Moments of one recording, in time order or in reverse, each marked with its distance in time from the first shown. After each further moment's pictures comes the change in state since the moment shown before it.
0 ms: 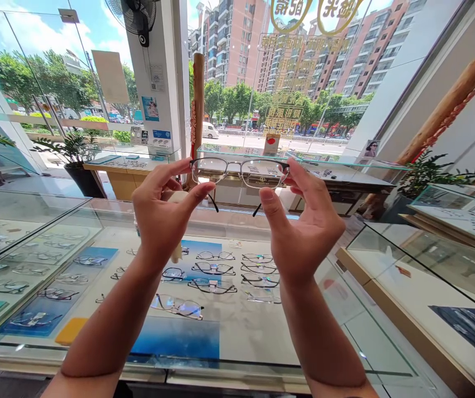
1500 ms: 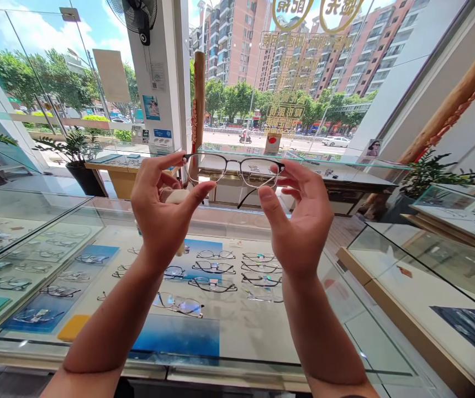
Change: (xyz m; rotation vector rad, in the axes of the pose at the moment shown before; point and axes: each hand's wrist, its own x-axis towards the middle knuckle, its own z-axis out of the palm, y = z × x) left_hand -0.002 0.006 0.000 0.025 0.058 0.045; right_hand 0.002 0.006 -0.001 0.072 -0.134 0.099
